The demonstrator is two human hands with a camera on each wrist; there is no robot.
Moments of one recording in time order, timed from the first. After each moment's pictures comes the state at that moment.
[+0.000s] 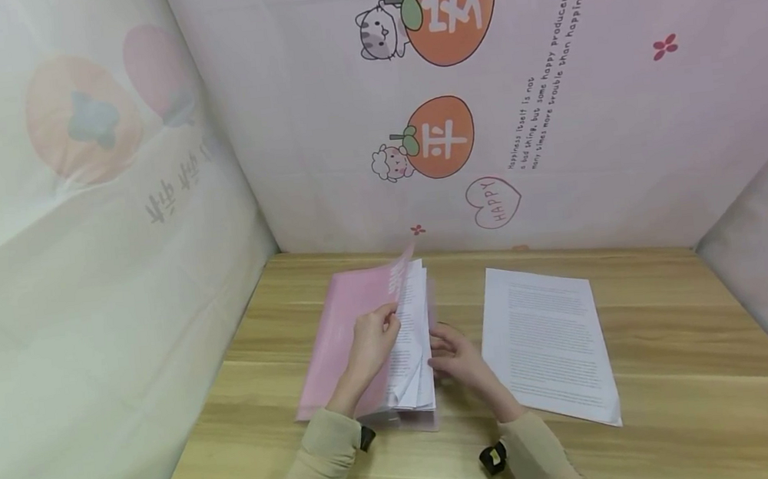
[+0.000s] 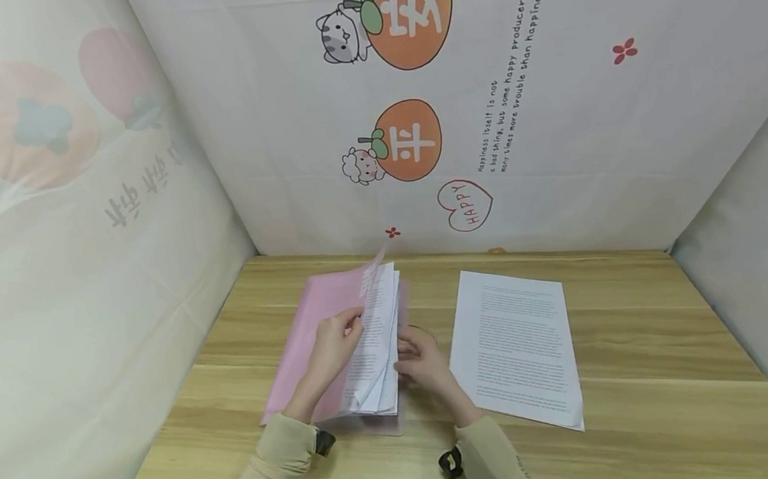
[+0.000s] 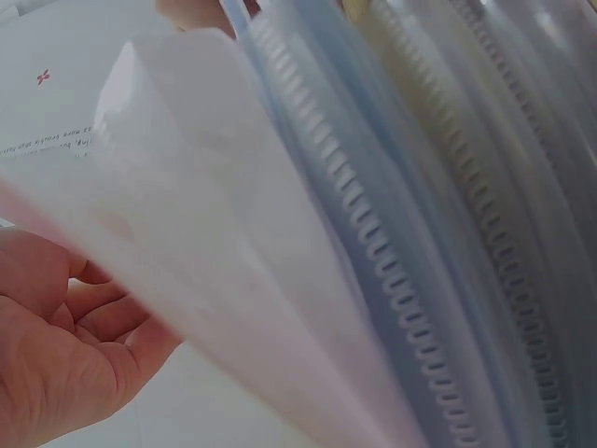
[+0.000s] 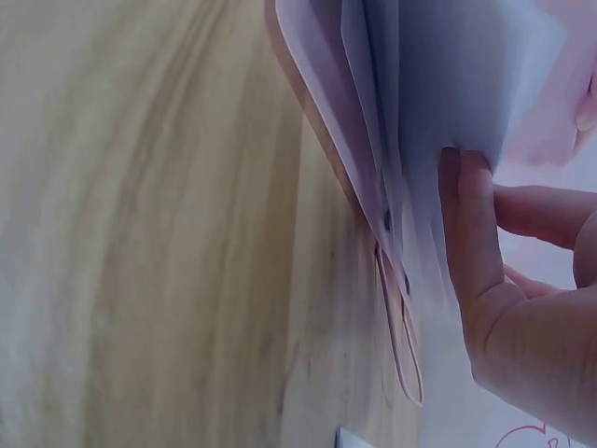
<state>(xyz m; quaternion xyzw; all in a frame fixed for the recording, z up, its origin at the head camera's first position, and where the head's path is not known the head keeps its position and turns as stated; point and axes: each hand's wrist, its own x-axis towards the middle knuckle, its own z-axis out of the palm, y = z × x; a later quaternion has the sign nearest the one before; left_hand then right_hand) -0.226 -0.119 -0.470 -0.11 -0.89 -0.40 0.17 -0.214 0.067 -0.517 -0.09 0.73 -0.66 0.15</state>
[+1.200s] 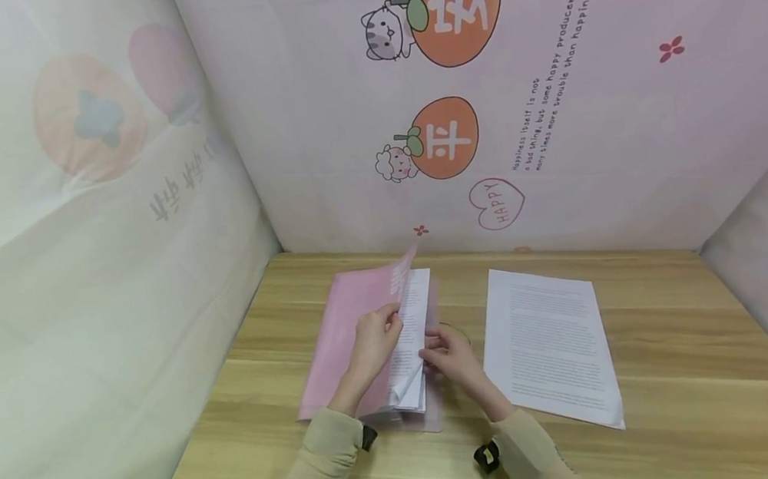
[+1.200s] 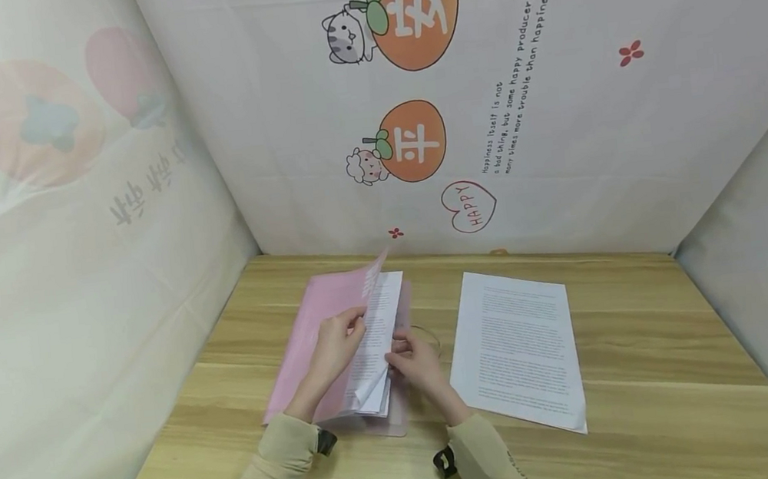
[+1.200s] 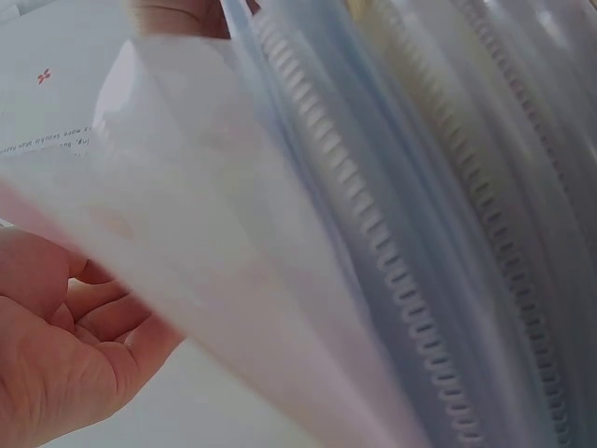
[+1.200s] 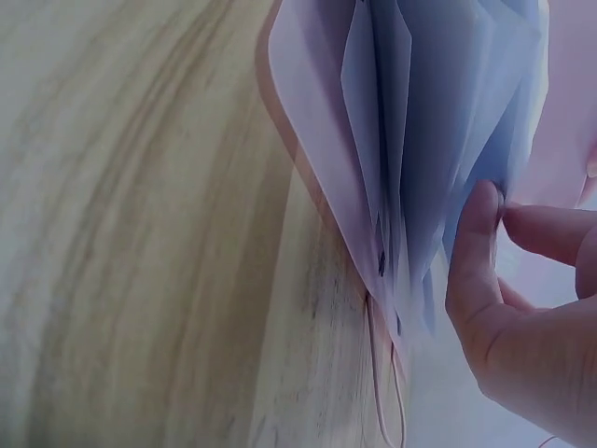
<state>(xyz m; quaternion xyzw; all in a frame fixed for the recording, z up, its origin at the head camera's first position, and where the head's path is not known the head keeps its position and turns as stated) -0.226 -0.121 -0.467 -0.10 -0.89 -0.41 0.16 -0.213 0.044 -0.512 -0.05 0.77 -0.64 0.08</state>
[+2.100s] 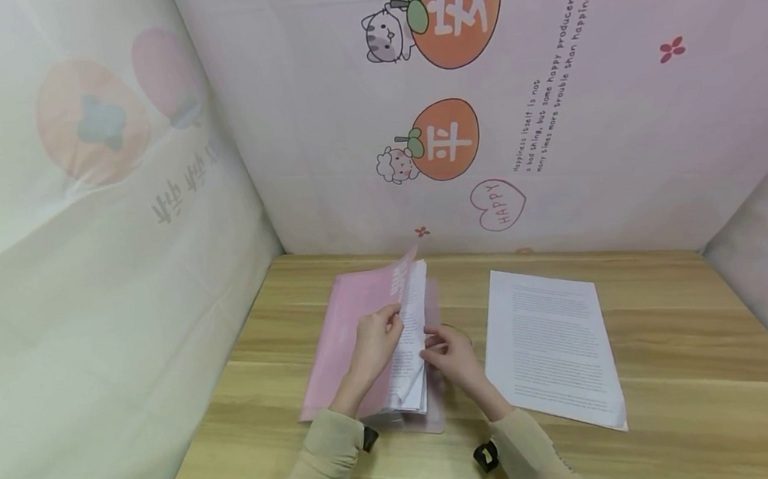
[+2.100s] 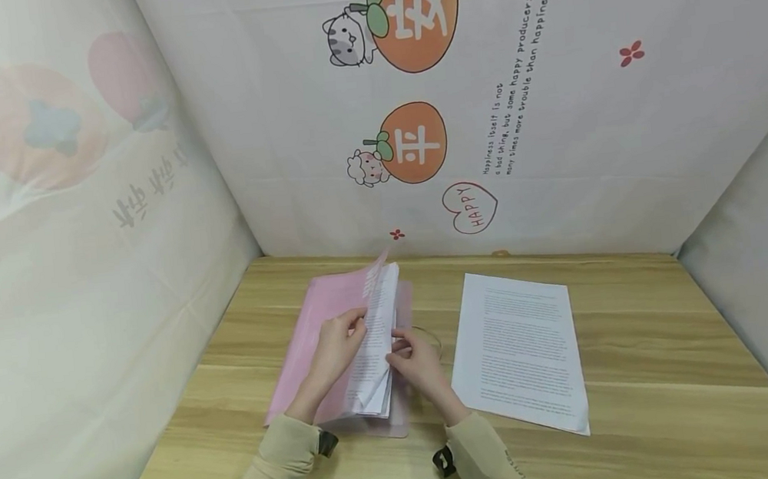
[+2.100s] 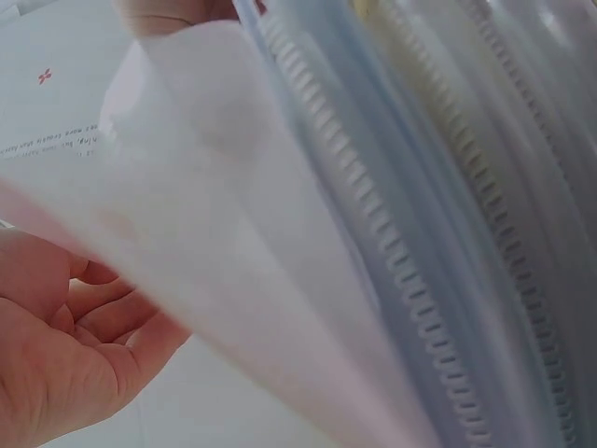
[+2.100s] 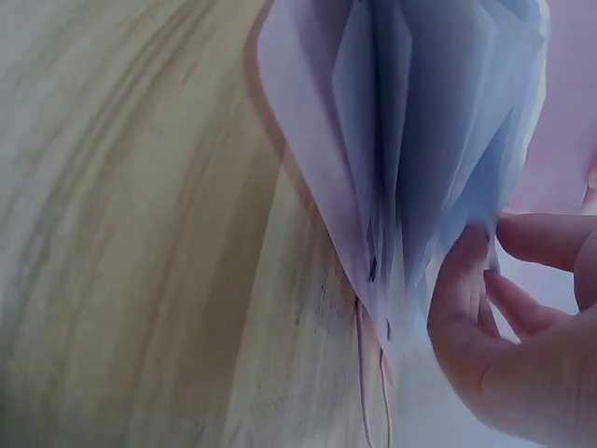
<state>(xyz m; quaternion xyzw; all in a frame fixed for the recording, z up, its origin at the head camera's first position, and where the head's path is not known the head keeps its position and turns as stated) -0.225 -0.121 -0.466 -0.10 -0.90 -0.39 0.17 -0.218 0.042 -0.512 -0.07 0.81 -0.58 0.04</state>
